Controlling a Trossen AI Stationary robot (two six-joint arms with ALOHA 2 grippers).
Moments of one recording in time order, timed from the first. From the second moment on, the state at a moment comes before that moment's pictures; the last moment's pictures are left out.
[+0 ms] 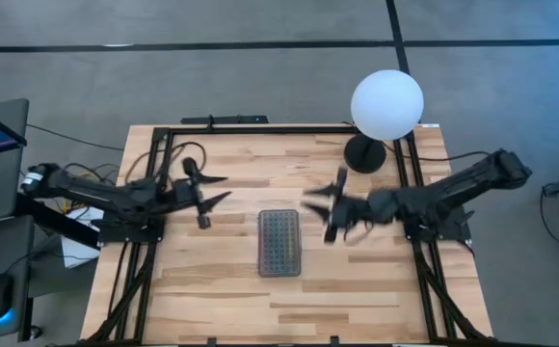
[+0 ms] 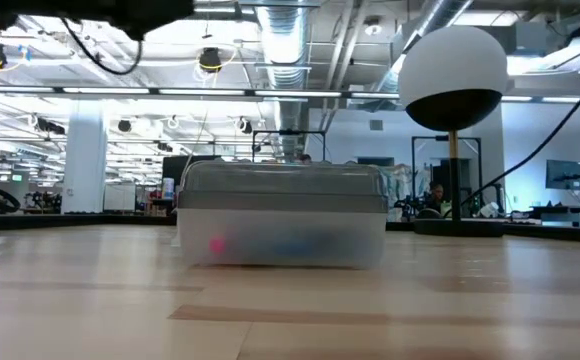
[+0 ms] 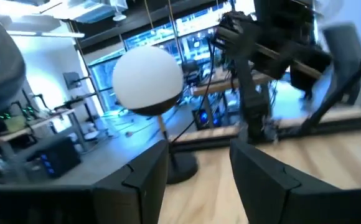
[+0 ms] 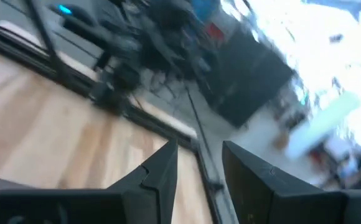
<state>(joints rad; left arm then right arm) -0.17 0.75 0.37 0.54 -0.43 0.31 0.30 1.24 0.83 0.32 0.52 -0.67</state>
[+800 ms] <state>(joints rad) 0.16 0.23 0.33 -0.12 -0.12 0.23 -0.42 1.18 0.61 0.48 -0.37 -0.34</state>
